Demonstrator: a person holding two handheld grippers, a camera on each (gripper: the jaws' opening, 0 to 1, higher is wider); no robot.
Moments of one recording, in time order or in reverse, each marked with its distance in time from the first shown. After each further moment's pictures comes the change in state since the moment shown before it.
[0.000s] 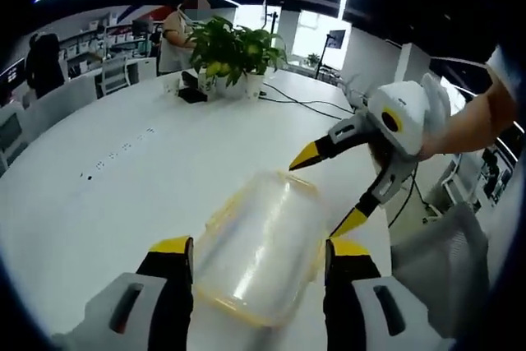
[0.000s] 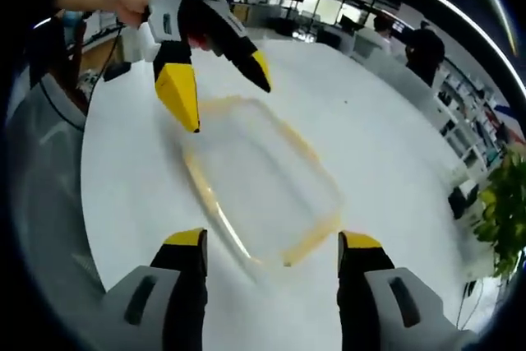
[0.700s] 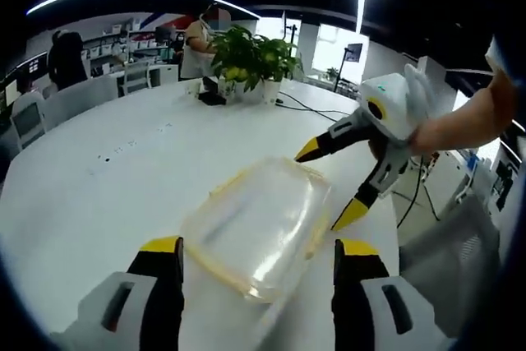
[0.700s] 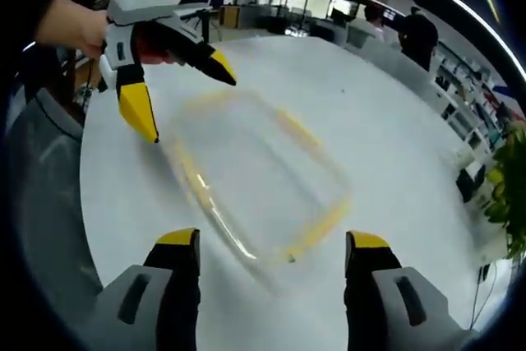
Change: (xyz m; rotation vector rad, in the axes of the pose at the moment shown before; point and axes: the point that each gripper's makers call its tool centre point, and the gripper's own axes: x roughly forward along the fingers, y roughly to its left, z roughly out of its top) left arm -0.010 -0.006 -0.031 -0.044 -0.055 0.086; right arm 0.009 0.002 -0.008 0.073 0.004 0.019
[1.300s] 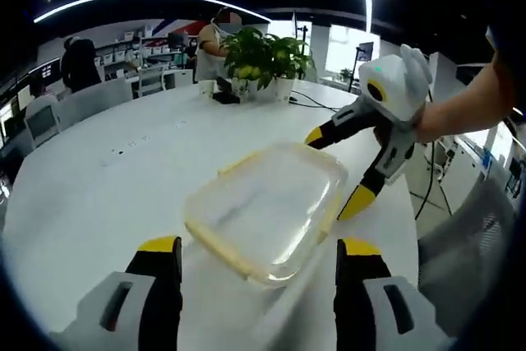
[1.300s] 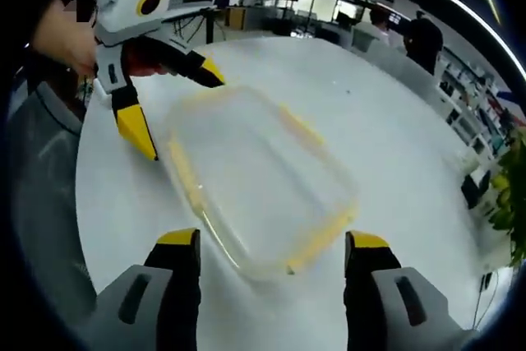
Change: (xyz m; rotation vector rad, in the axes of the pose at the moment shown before) left arm 0.008 0.006 -0.024 0.009 -0.037 0.098; right arm 0.017 -0.001 -0.002 -0.025 -0.023 0.023
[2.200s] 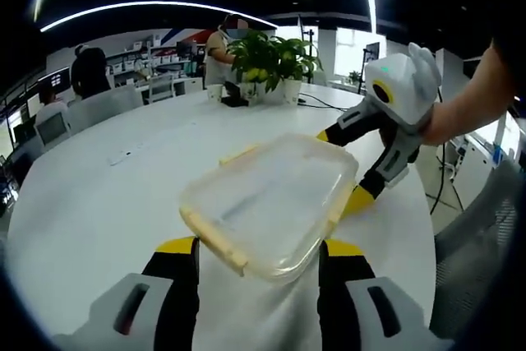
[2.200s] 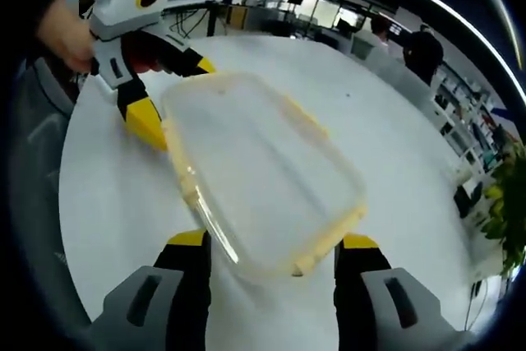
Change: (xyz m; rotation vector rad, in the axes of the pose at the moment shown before) left arm 0.005 0.004 -0.008 0.019 -0.029 0.068; right arm 0.010 0.000 -0.005 -0.068 -0.005 -0.066
